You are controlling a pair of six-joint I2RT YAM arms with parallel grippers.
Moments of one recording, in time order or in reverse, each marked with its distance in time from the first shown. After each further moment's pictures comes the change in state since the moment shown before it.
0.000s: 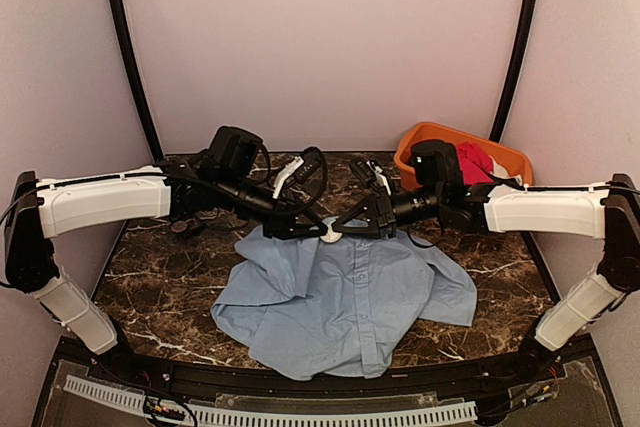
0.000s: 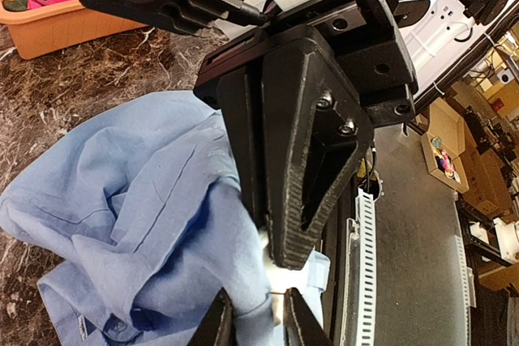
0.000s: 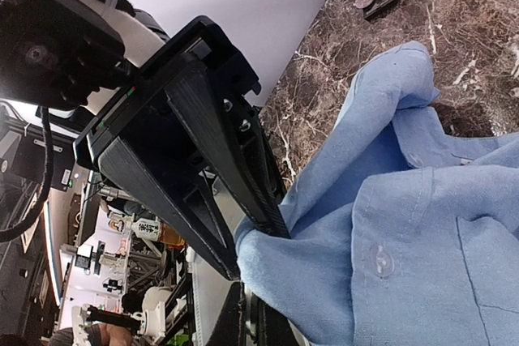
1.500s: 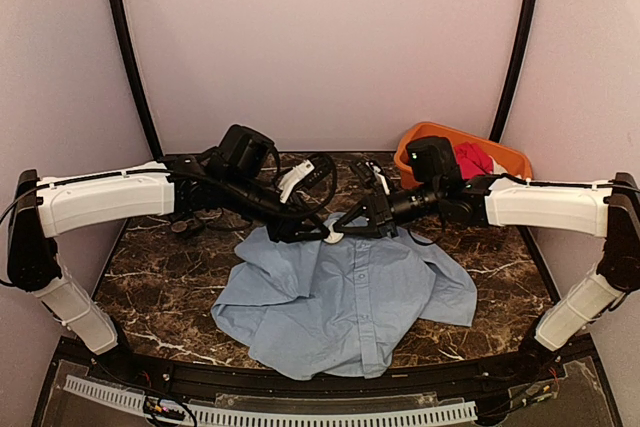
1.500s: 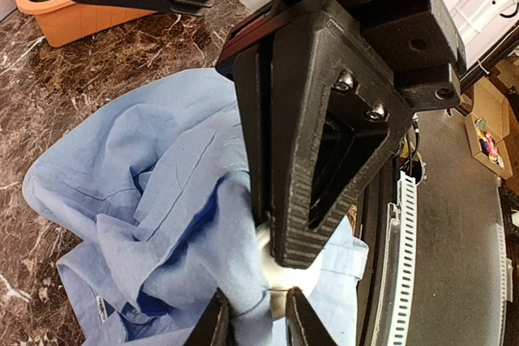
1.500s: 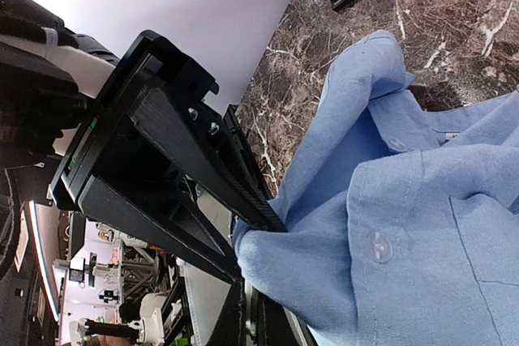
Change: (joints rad) left arm -0.053 0.021 0.072 -0.131 -0.175 0.080; right arm 0.002 0.000 0.058 -0.163 0.060 -0.031
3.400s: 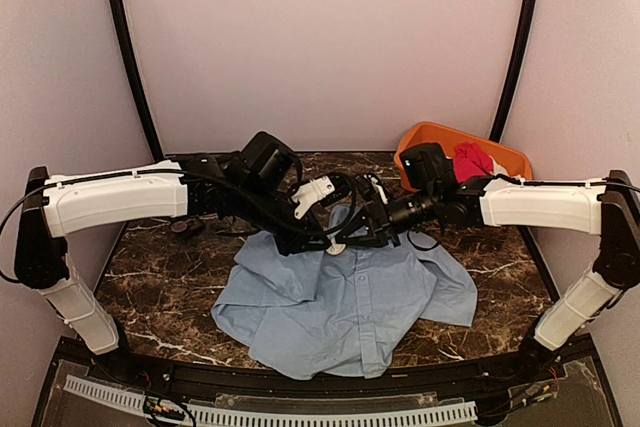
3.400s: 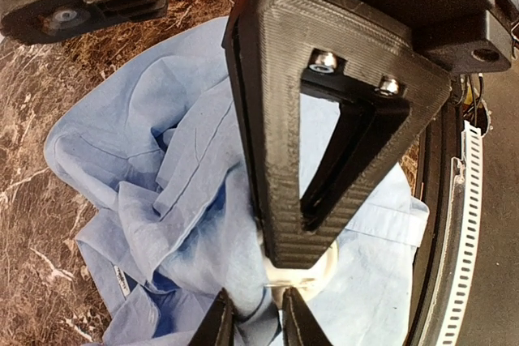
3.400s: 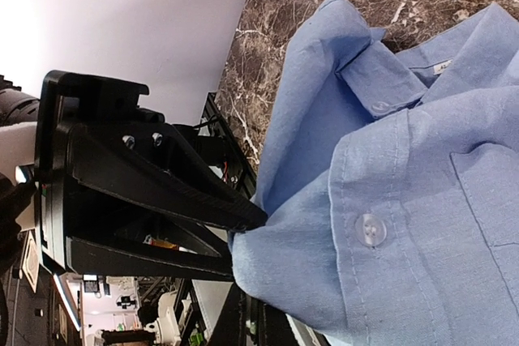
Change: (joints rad) left arm -0.108 0.061 0.105 -0.181 -0.270 0.137; right arm 0.003 0.029 0.006 -0.090 0.010 0.037
